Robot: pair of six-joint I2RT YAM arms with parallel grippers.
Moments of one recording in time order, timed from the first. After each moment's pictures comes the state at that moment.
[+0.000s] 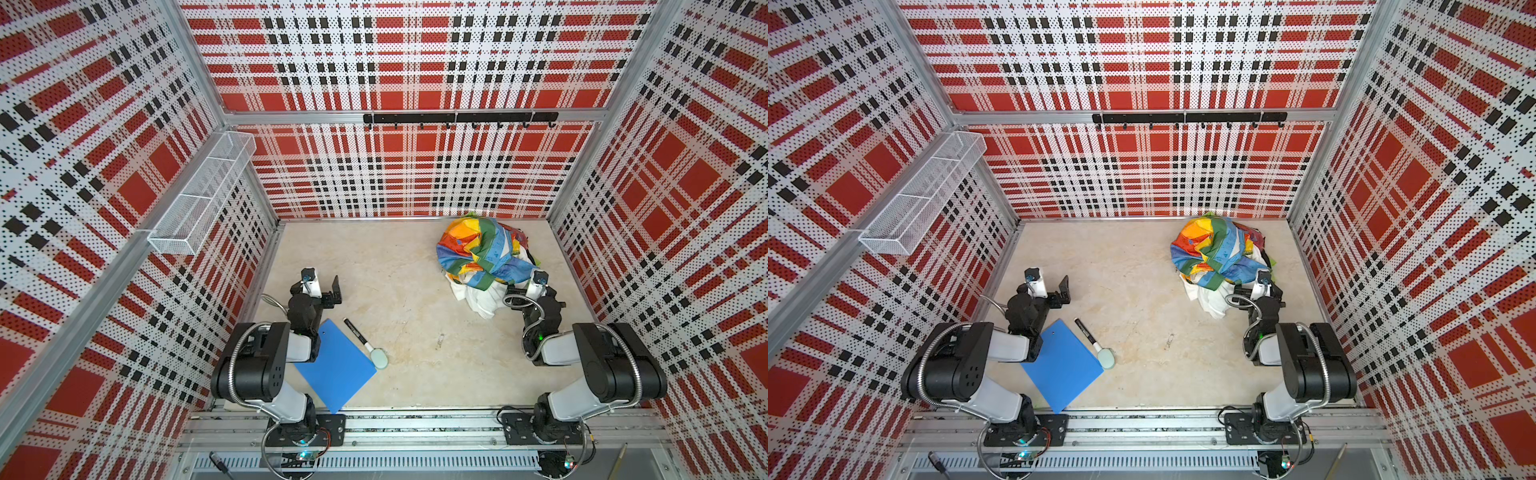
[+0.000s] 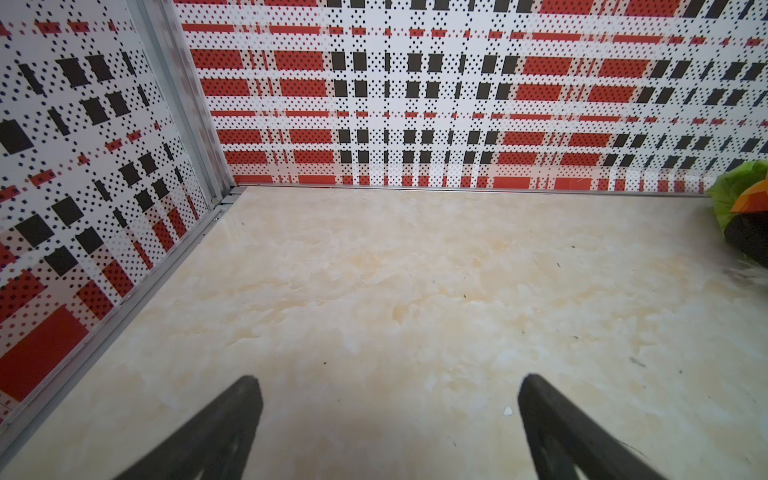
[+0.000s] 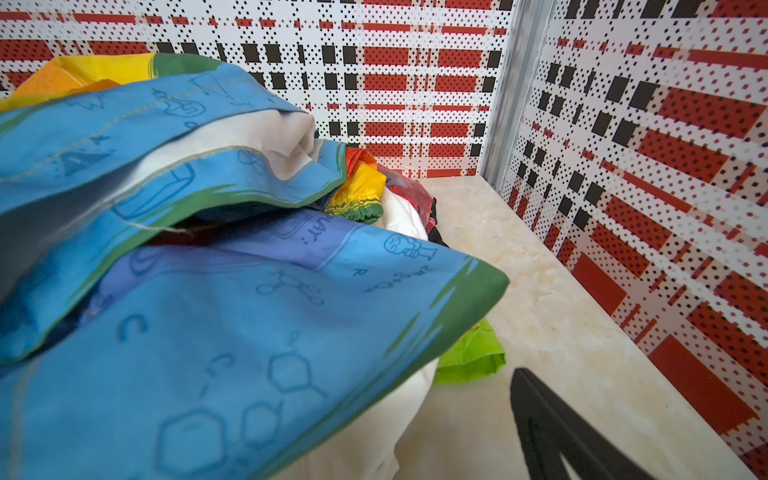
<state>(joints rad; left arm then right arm) 0.01 1.57 0.30 1.13 0.00 0.00 0.01 1.55 0.25 1.15 0.17 -0.01</state>
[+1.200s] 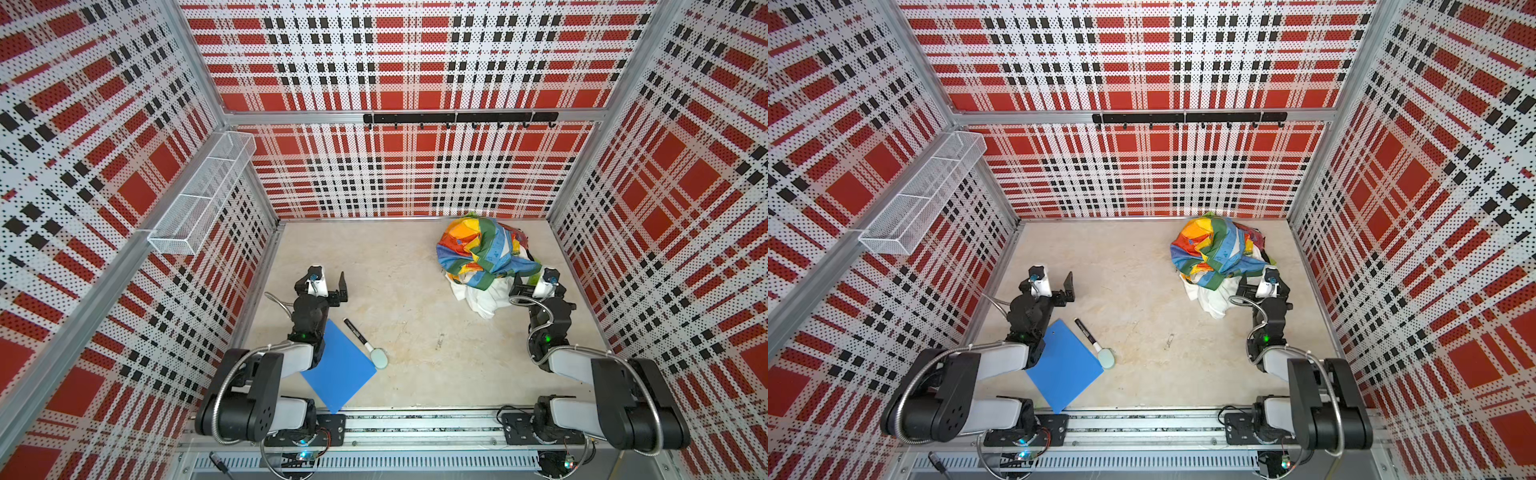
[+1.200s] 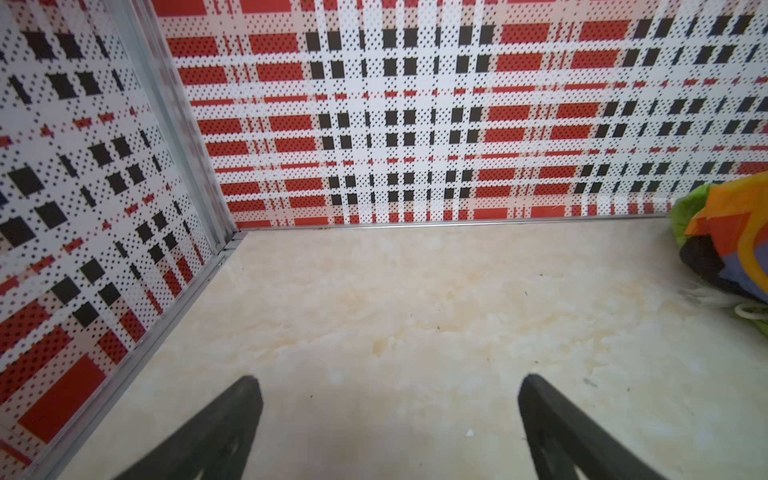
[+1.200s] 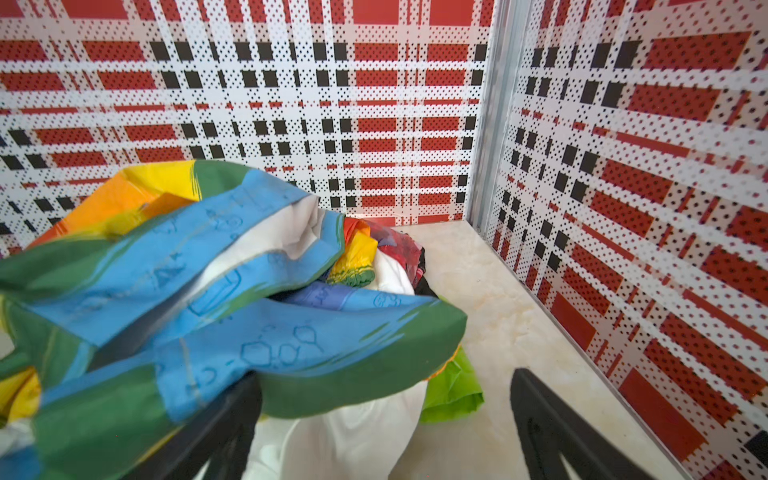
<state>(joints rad) -0.14 1.32 0.32 0.94 -0.13 0.05 0.01 1.25 0.27 0.94 0.20 0.02</state>
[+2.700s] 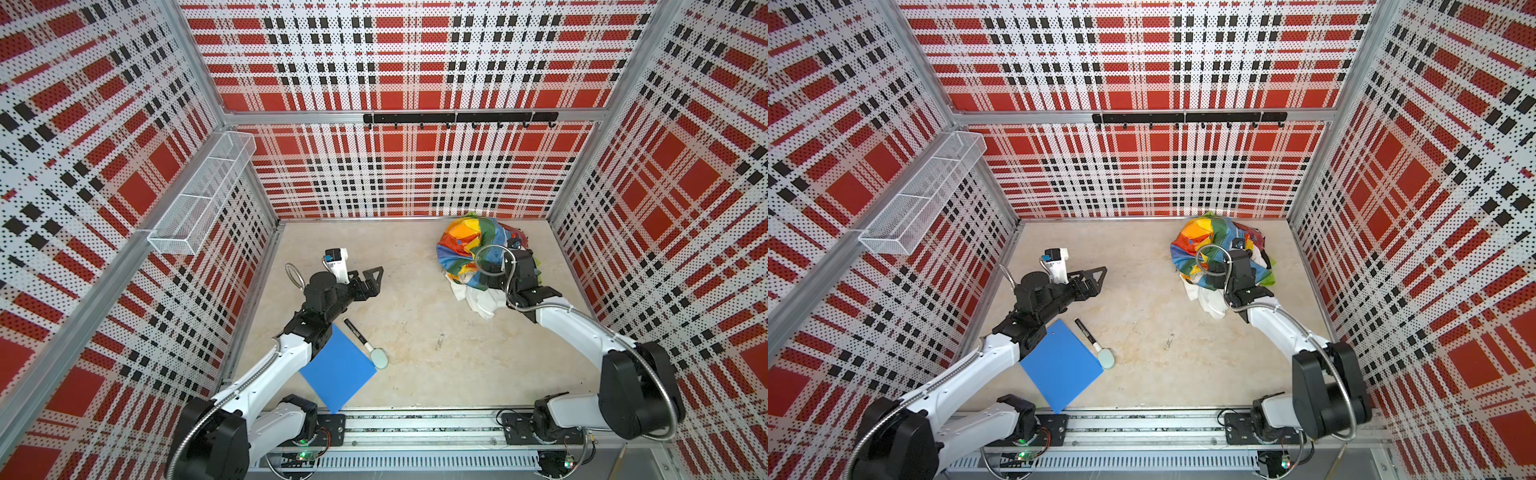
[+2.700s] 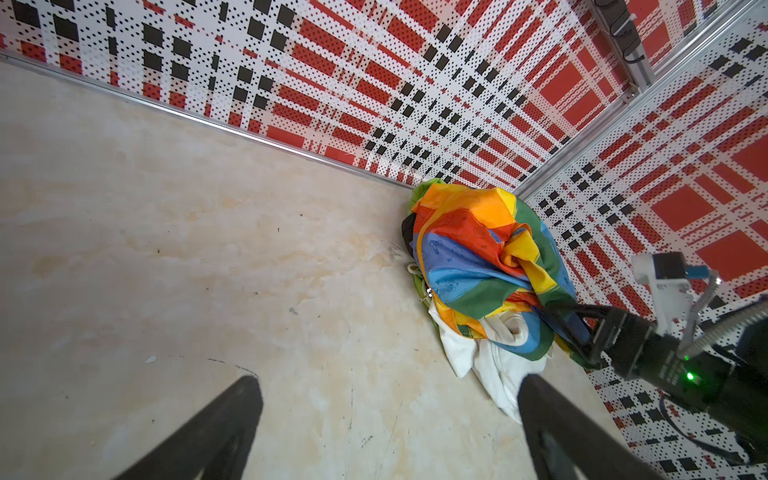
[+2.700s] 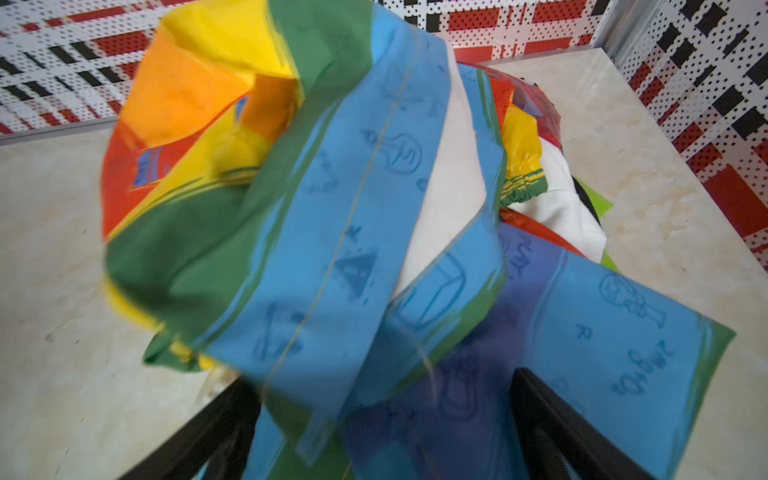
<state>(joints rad) -0.36 1.09 0.60 0.24 0.17 -0.53 0.23 1.43 0.88 -0.09 0.25 0.27</state>
